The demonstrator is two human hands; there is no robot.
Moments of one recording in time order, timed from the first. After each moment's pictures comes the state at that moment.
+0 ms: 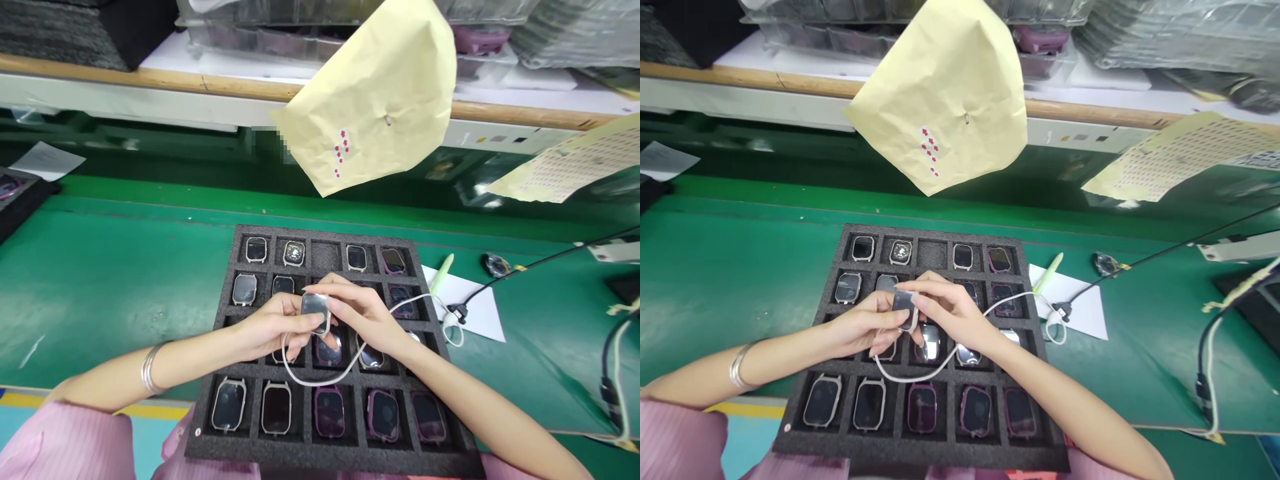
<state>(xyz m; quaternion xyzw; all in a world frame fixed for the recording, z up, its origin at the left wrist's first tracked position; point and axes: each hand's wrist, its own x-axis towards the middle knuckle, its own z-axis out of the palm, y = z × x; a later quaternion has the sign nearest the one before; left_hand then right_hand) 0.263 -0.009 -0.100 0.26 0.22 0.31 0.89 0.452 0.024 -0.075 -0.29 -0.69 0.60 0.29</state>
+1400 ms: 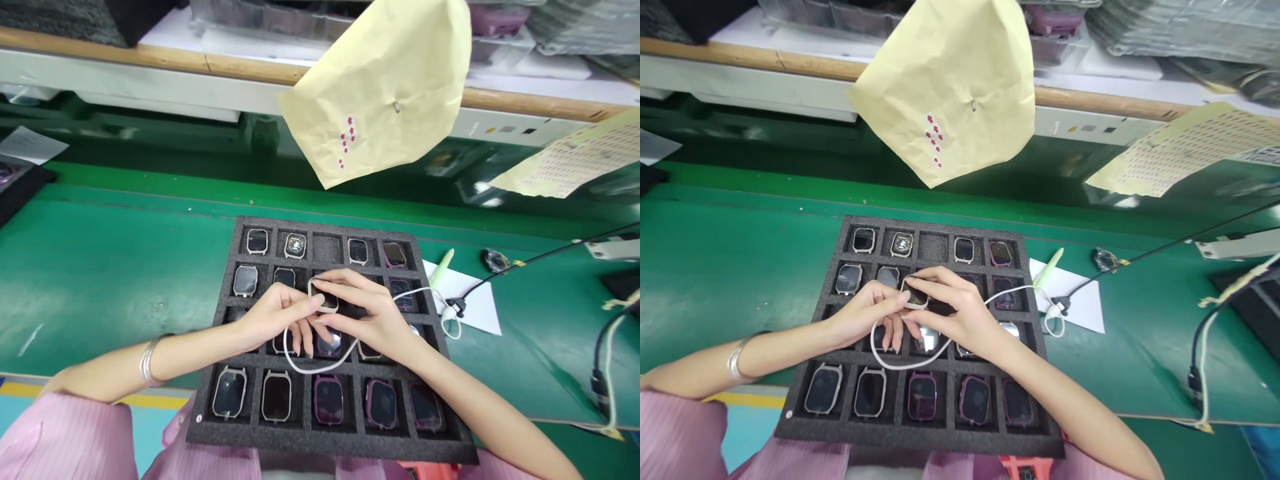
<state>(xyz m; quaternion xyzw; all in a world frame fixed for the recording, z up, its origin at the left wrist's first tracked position) 0.264 -0.014 -0.094 0.39 0.33 0.31 0.81 0.460 0.017 -0.073 -0.30 -0.82 0.38 0.30</state>
